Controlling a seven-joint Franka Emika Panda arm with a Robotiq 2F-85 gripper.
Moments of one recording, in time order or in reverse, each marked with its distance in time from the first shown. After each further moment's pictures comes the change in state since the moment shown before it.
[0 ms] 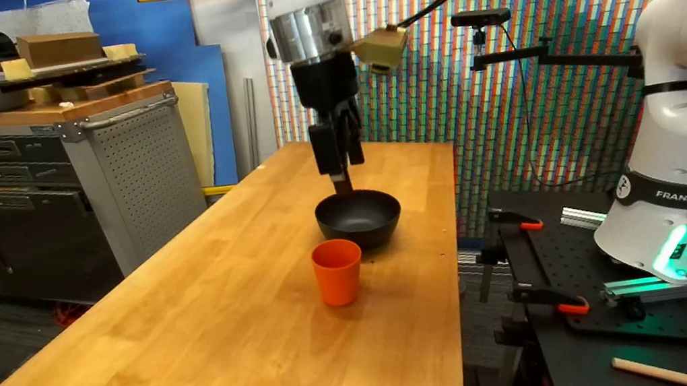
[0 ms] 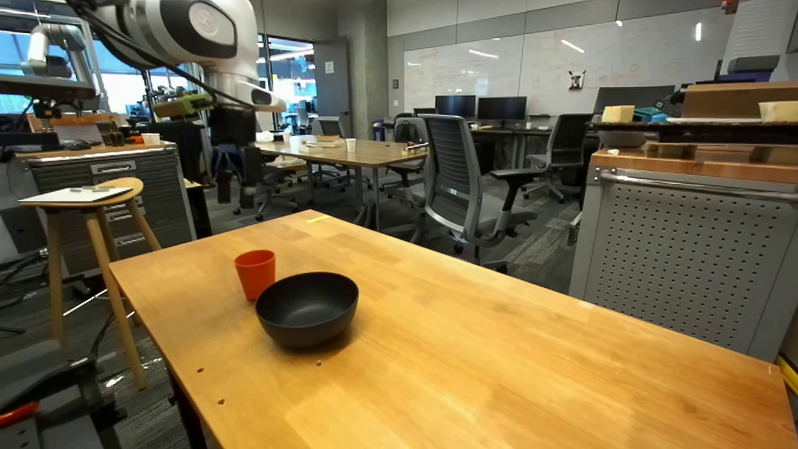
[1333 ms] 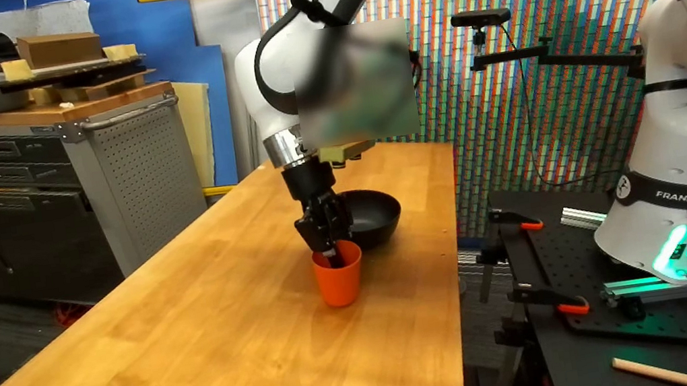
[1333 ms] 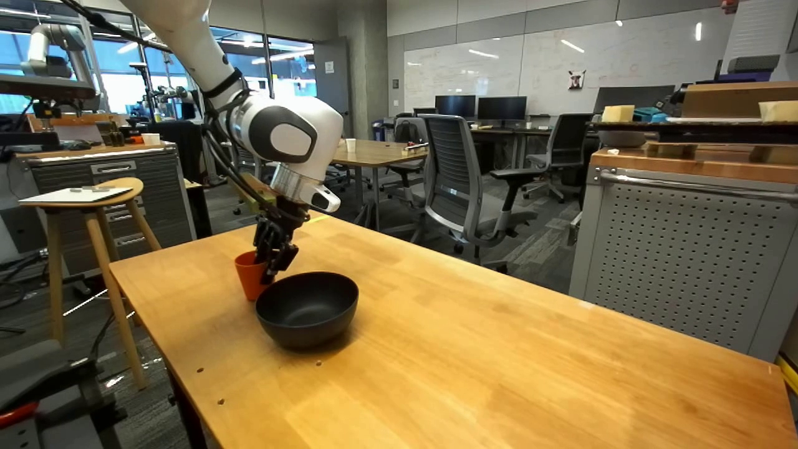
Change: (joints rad) arm -0.066 0.432 -0.084 0.201 0.303 0.034 -0.224
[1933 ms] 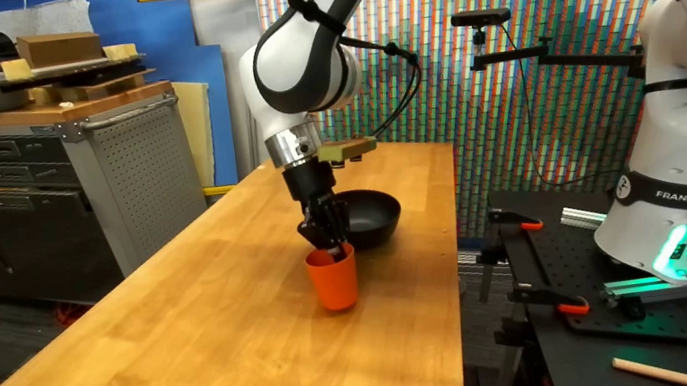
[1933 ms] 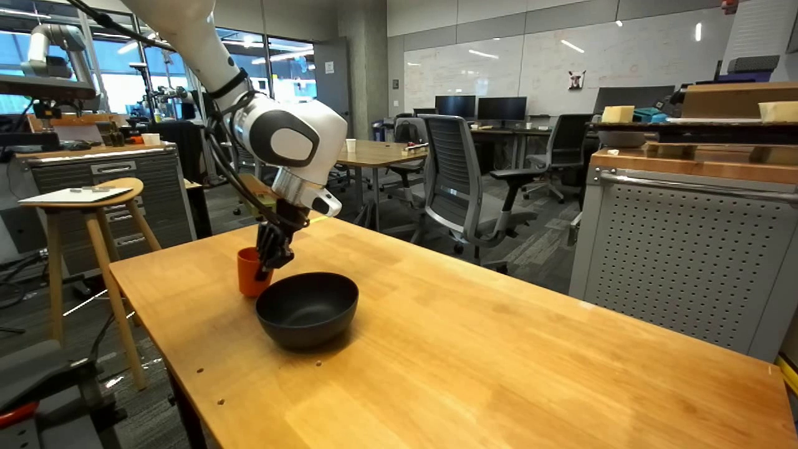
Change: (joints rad) arm -0.010 0.007 0.000 0.000 0.056 0.000 -0.024
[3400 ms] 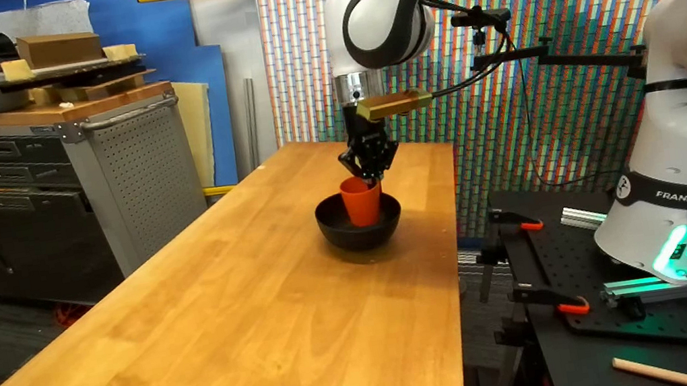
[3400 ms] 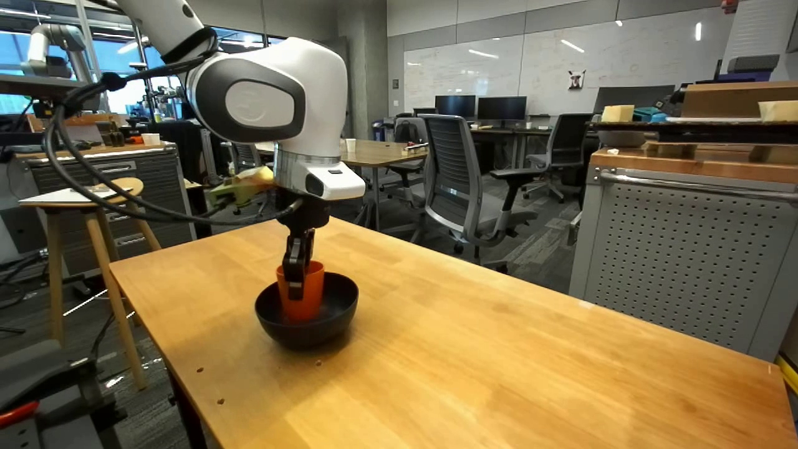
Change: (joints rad) arm -0.050 -0.326 -0.211 -0.371 -0.143 0.281 0.422
